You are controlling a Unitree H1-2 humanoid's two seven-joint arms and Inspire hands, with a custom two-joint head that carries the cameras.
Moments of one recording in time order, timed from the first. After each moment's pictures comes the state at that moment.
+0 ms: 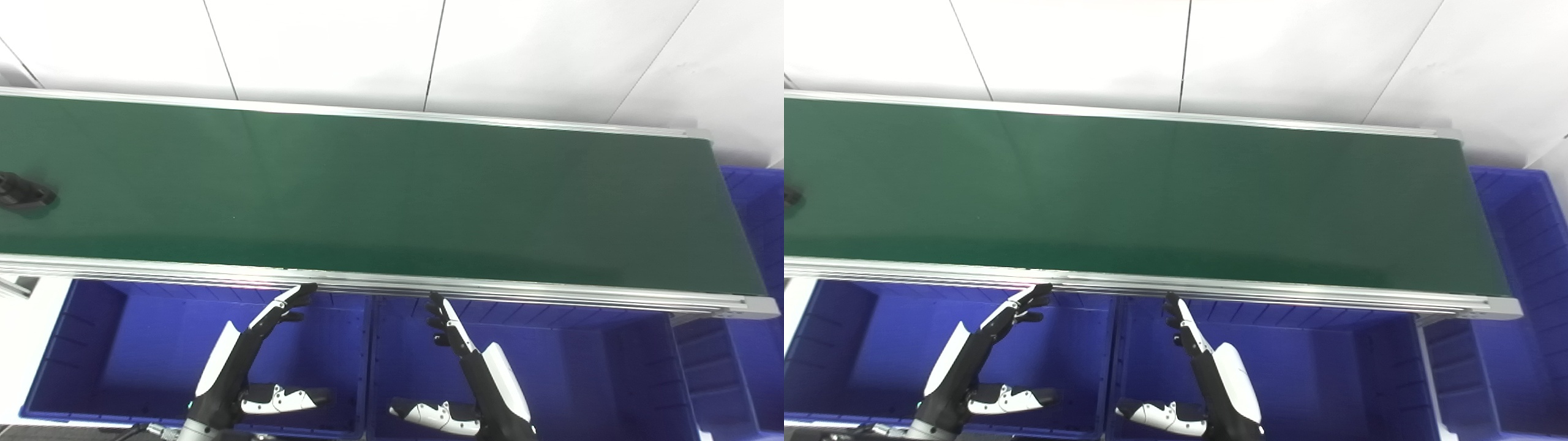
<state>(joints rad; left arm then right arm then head) 0.52 0.42 -0.53 -0.11 0.27 -0.43 0.44 0.54 -0.09 0.43 -0.25 -0.53 -0.14 0.06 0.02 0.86</state>
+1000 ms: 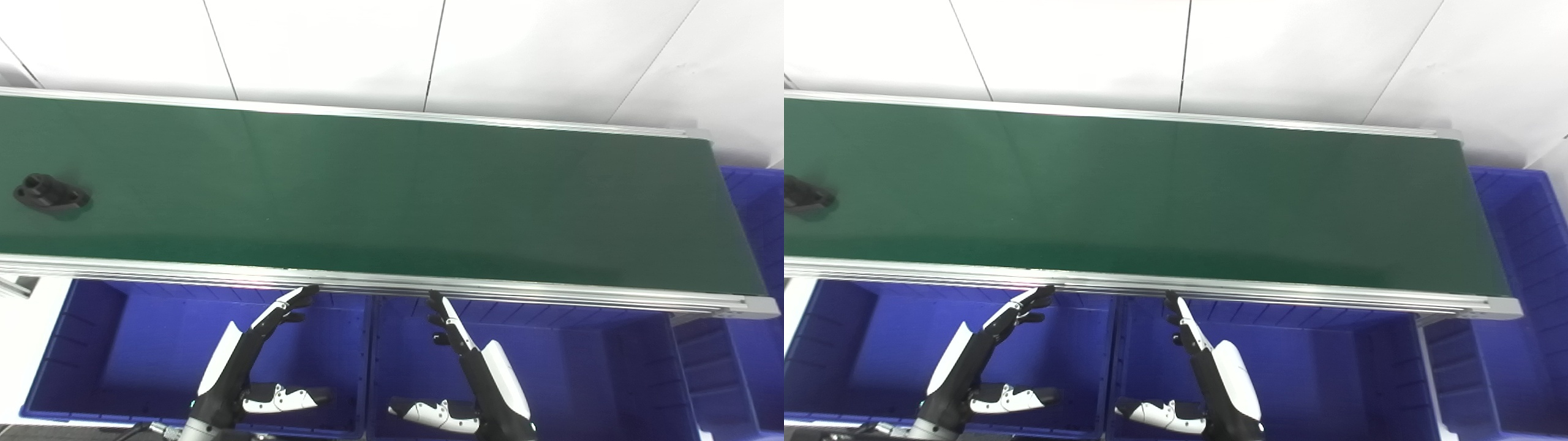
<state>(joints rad) 0.51 0.42 -0.54 -0.10 0.25 -0.43 0.44 0.54 -0.09 0.42 -0.24 -0.54 -0.14 0.06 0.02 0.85</state>
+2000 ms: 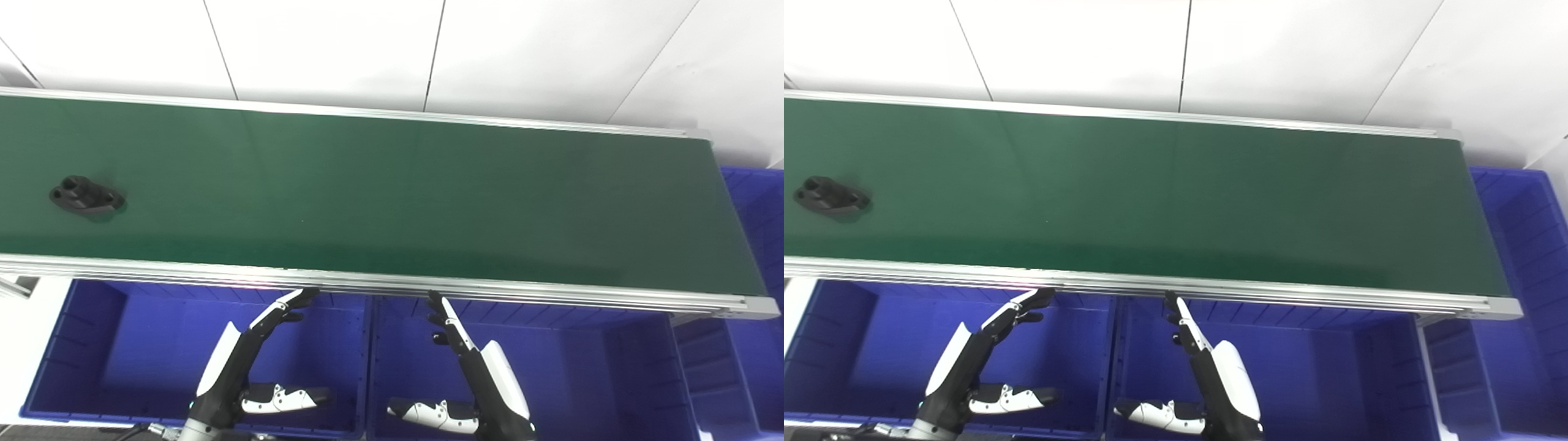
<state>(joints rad) 0.51 0.42 -0.54 -0.10 0.25 -0.43 0.45 0.54 -0.09 0.43 -0.24 -0.54 -0.14 0.06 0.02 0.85</state>
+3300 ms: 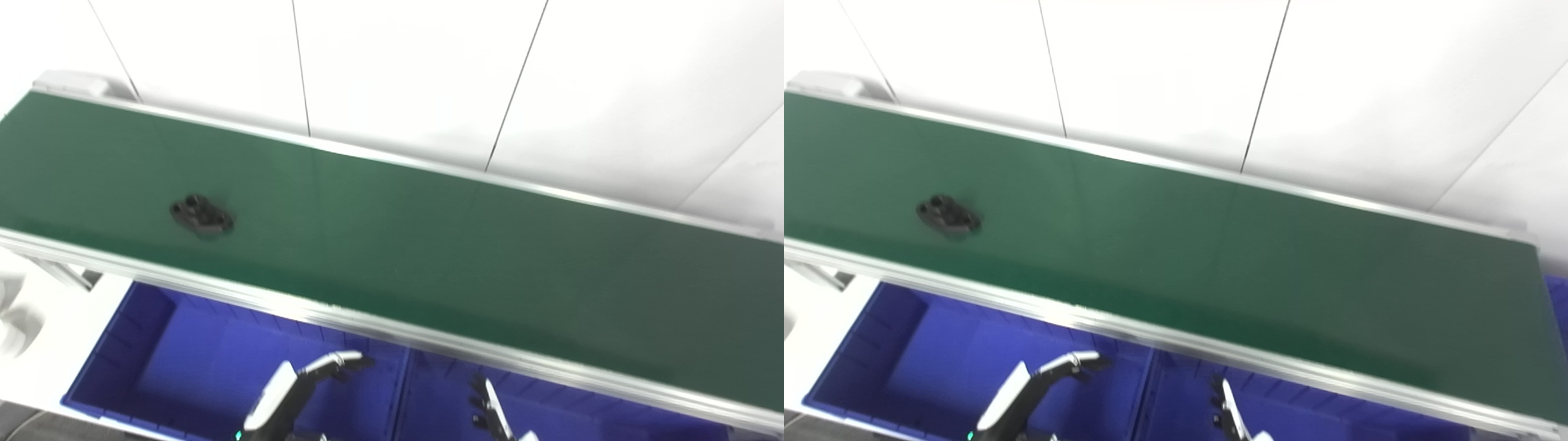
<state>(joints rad) 0.42 0.41 -0.69 0.06 0.34 -0.44 0.63 0.48 -0.13 0.41 -0.03 -0.50 -0.27 -0.02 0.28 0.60</state>
